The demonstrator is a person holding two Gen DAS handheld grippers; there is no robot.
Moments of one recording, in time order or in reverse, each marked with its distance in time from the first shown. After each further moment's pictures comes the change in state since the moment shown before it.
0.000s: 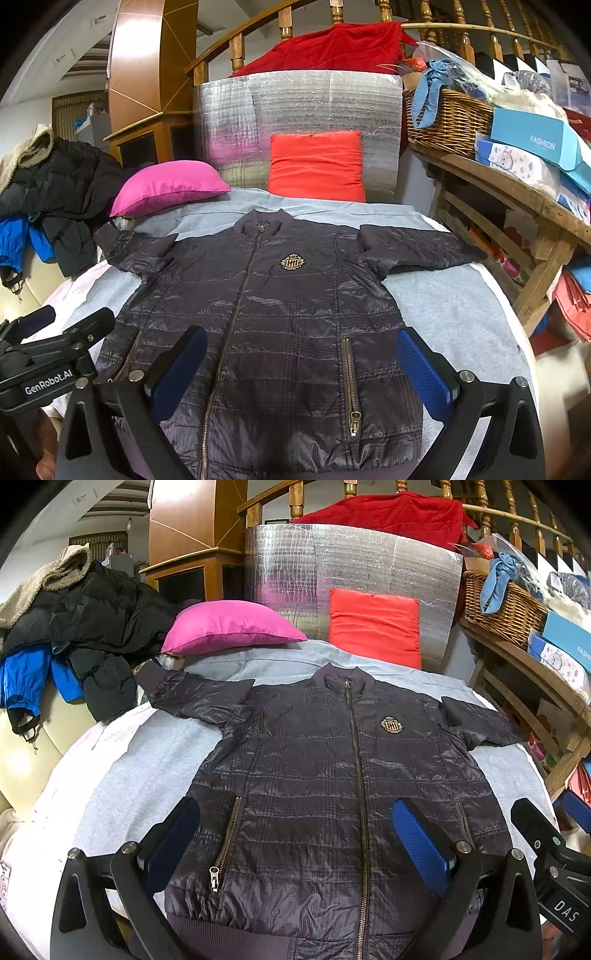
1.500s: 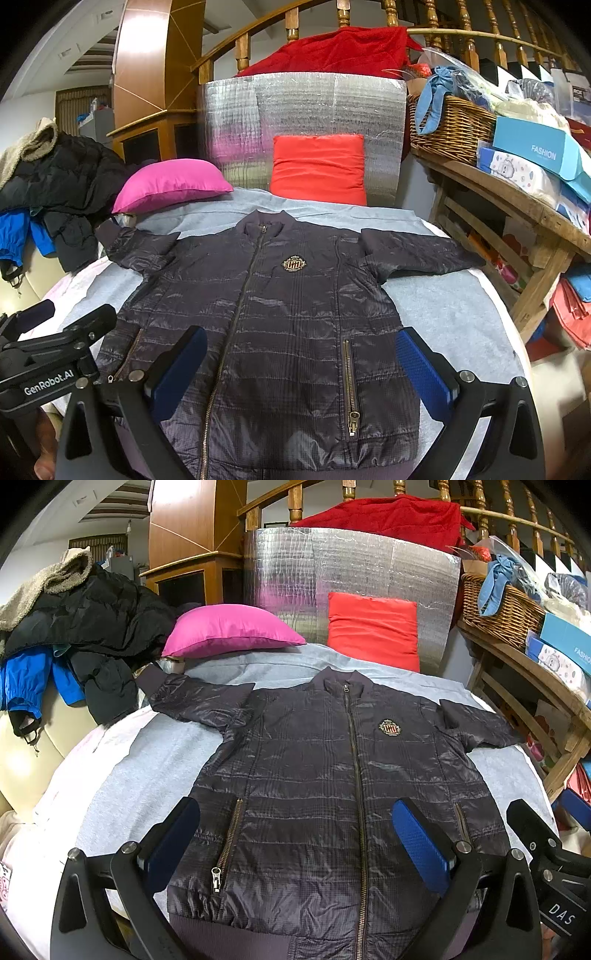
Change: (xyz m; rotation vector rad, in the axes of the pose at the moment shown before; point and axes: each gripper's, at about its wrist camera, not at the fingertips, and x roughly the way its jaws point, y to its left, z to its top) left arm -0.006 0.003 0.003 -0.003 -0.008 -0.007; right arm -0.008 0.004 0.003 -0.020 -0.003 -0.006
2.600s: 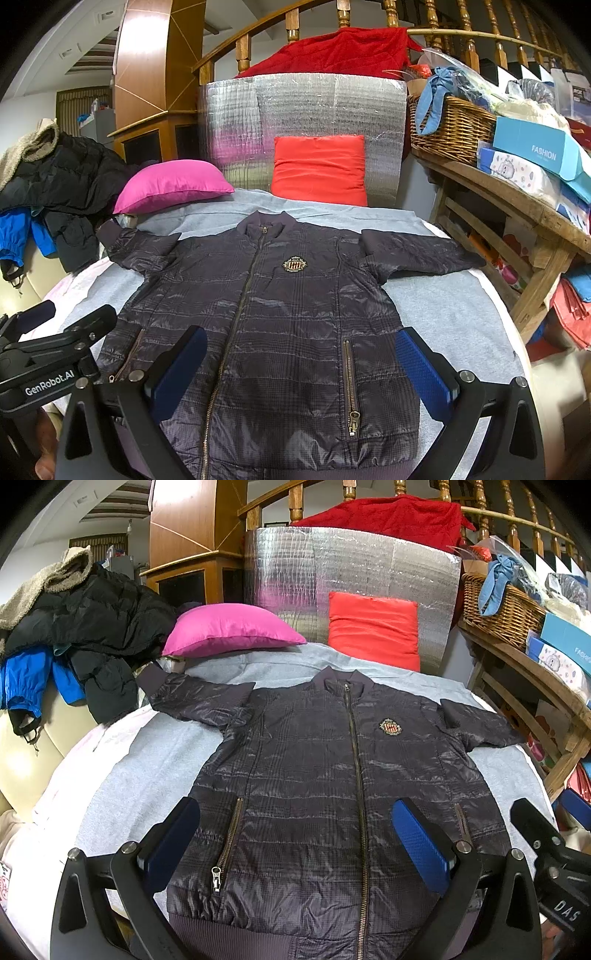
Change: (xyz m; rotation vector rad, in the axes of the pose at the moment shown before) left arm 0.004 0.004 0.000 -0.003 0.008 -0.001; right arm 0.003 -0.003 -0.001 0.011 0.009 0.012
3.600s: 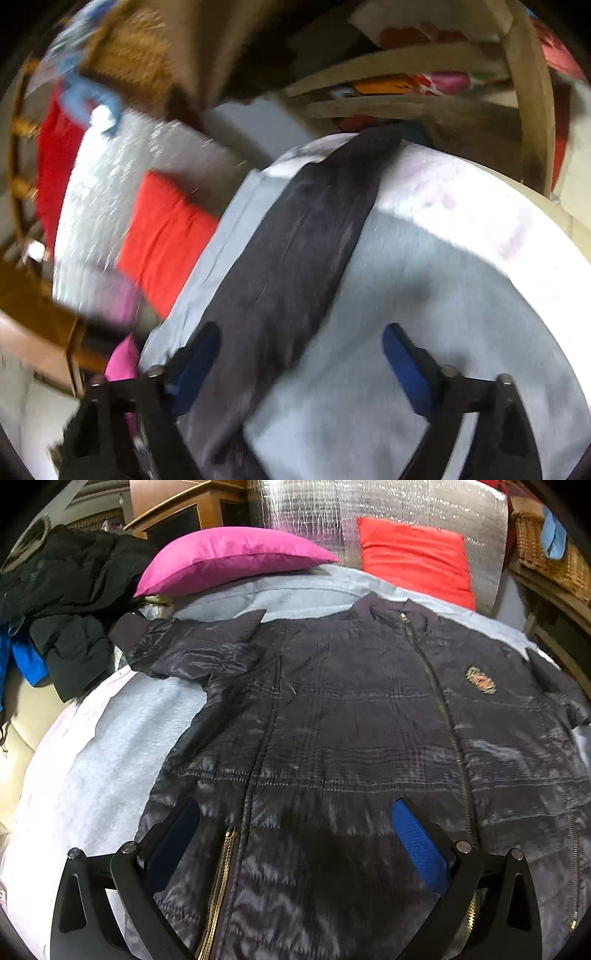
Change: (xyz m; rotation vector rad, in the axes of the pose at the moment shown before) left arm 0.195 0.008 0.001 0.040 0.213 0.133; right arm 0.298 -0.417 0.025 1.035 0.149 0.084
